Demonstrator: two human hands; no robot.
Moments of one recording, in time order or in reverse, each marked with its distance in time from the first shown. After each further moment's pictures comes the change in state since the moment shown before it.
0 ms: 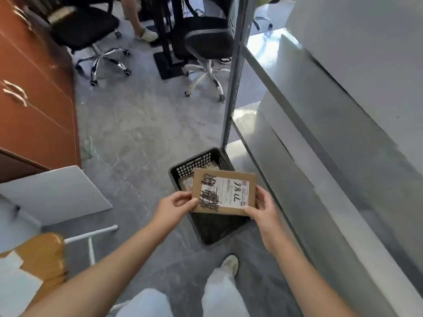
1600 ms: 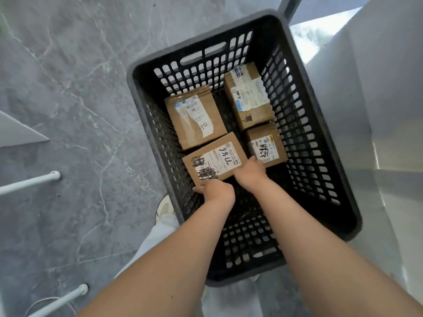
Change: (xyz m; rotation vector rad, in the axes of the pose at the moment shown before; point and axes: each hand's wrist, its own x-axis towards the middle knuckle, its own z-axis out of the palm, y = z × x) left_hand 0.397 -0.395 0.164 0.531 0.127 -0.811; right_hand 0.421 0.374 0.124 -0.919 -0.213 0.483
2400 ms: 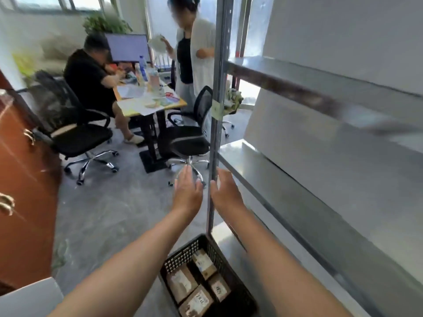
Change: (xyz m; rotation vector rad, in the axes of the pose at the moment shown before) left_hand -0.608 0.057 -0.421 -0.116 0.577 1.386; right_hand -0.672 -0.180 -0.317 0.280 0.852 -0.843
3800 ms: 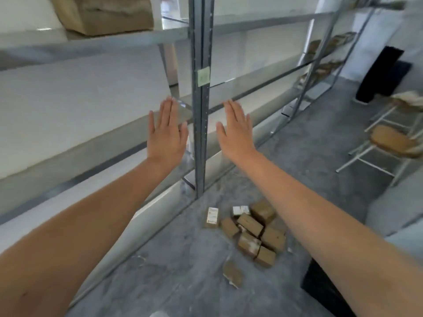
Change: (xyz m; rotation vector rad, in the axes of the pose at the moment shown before) left_hand -0.876 0.402 0.068 -0.314 -0.739 1.712; right_hand -0.995 0.061 -0.367 -0.757 1.263 1.186
